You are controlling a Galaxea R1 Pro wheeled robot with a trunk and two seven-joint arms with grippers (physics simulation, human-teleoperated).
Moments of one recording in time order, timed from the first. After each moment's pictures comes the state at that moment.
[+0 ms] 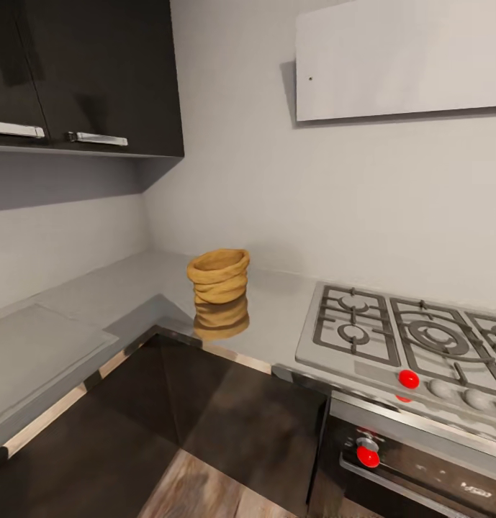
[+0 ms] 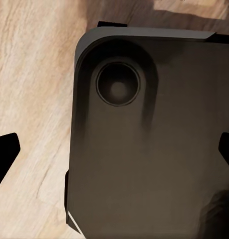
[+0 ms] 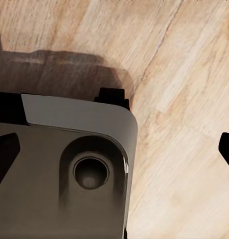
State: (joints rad) left arm 0.00 0.01 0.03 -0.04 0.07 -0.07 0.01; right arm -0.22 -0.08 0.04 0.03 0.04 0.03 0.12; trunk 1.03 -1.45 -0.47
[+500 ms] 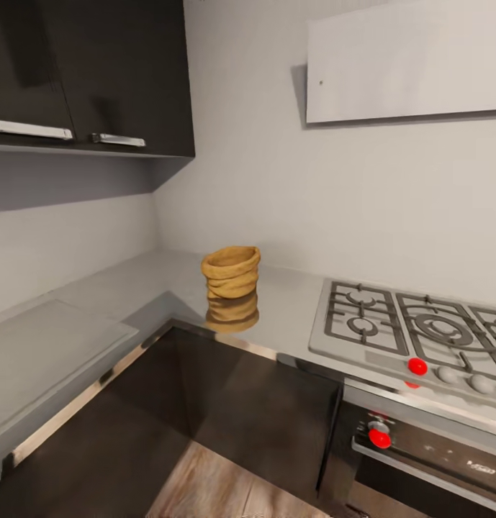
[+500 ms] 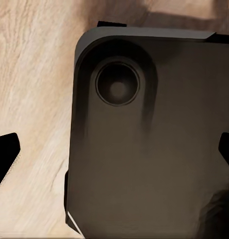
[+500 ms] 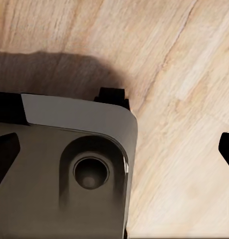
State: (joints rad) left arm 0.00 0.01 0.03 -0.04 0.07 -0.07 0.01; right arm -0.22 -0.08 0.04 0.03 0.04 0.03 0.12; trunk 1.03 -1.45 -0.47
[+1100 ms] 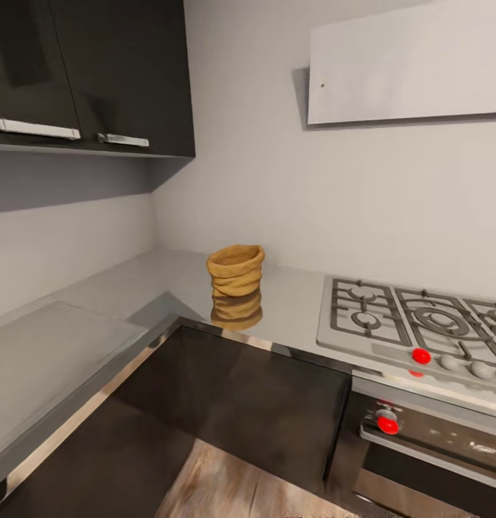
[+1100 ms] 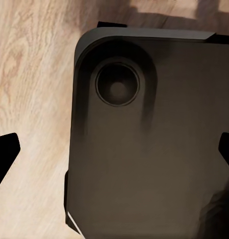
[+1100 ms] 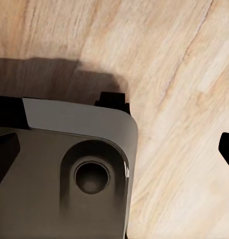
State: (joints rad) left arm 0.00 0.01 0.03 -0.04 0.07 -0.07 0.01; right arm -0.22 -0.08 0.04 0.03 0.04 0.01 0.12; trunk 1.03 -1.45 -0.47
